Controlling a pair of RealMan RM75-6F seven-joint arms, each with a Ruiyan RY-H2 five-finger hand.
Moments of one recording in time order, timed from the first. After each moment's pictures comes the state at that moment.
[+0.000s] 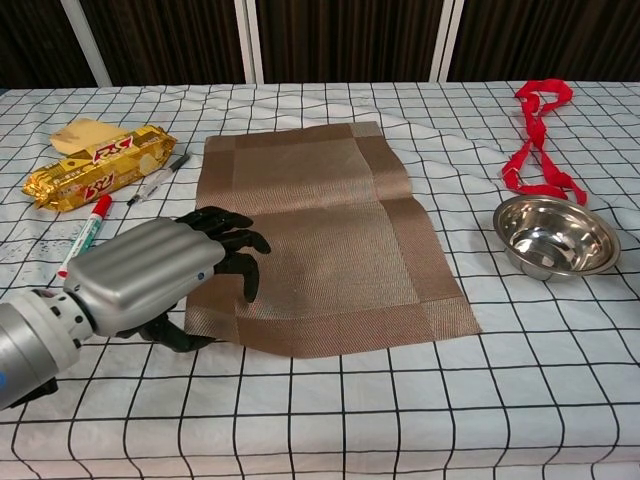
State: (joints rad) left arm -0.50 -1.75 0.02 -1.48 1.51 1.14 0.56; right arm 0.23 -1.19 0.13 -1.57 -1.43 1.39 0.07
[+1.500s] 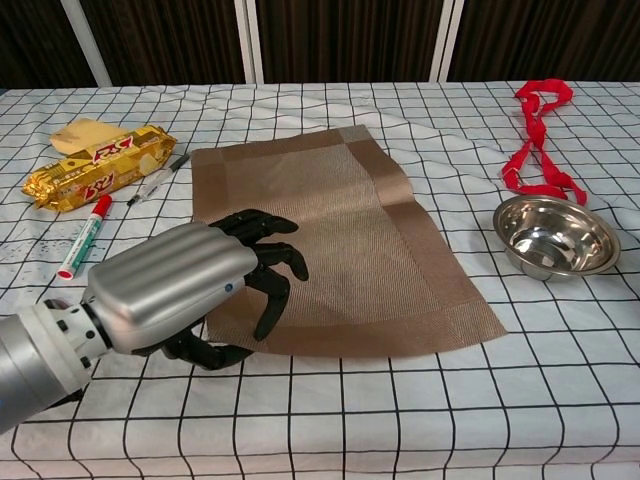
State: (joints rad) left arm -0.53 -1.75 0.07 -1.52 1.65 1.15 0.43; right arm 0.23 -1.19 0.13 -1.58 -1.43 1.38 0.06
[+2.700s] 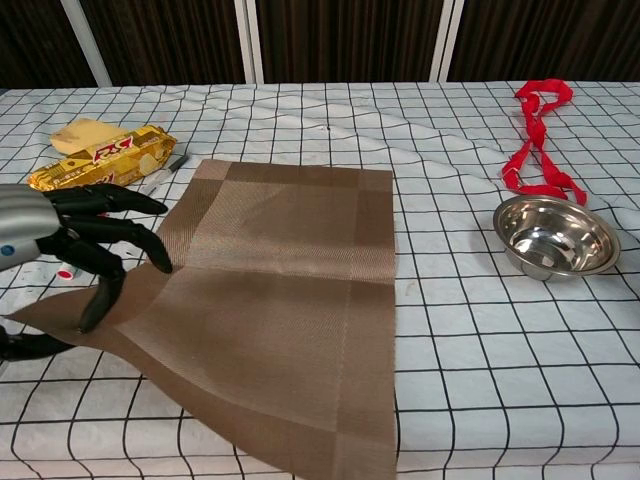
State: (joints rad) left arm -0.54 -1.26 0.25 -1.69 1.81 1.26 0.11; right arm 0.22 -1.19 0.13 -1.58 -1.43 1.38 0.03
